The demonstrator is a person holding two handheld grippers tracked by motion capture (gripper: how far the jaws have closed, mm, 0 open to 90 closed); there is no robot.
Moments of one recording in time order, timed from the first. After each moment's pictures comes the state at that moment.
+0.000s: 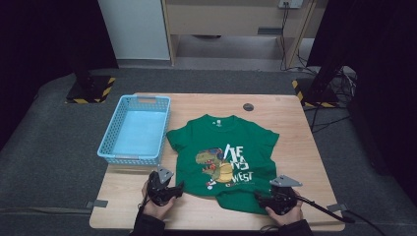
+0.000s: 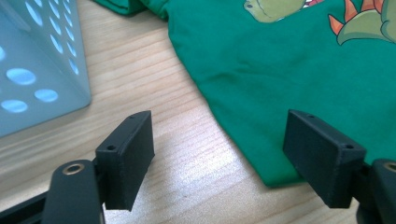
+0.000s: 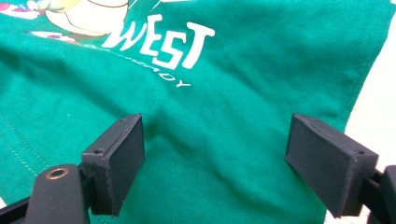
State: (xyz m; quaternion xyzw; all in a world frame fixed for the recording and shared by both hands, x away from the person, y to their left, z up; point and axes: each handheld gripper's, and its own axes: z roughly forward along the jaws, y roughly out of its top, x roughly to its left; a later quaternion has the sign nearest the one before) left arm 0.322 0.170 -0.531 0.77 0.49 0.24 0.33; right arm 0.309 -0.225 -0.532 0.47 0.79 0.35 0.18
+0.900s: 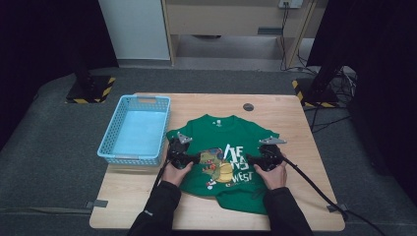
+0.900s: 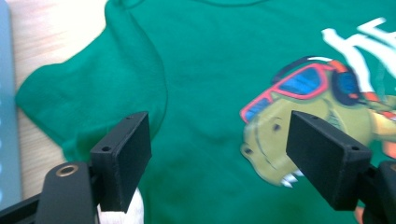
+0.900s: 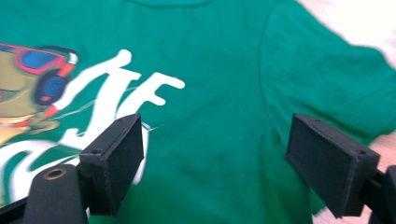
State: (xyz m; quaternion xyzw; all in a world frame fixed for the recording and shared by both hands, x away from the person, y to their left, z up) left arm 0.438 0.122 -0.509 0.79 0.48 0.19 0.32; right arm 0.436 -0.201 -0.521 0.51 0.76 0.34 0.20
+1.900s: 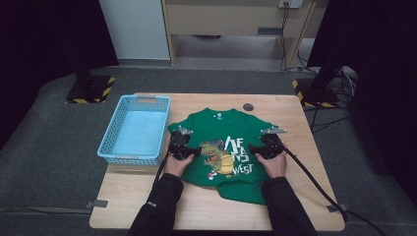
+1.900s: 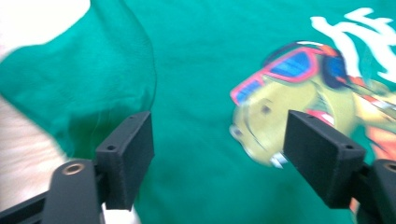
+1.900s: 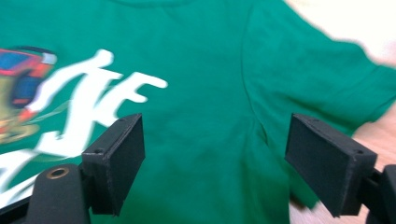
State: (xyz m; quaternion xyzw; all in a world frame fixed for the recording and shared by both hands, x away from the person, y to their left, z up) left arm 0.451 0.126 -0.506 0.79 0.48 0.18 0.34; right arm 0.473 -0.210 -0.518 0.51 0.76 0.34 0.21
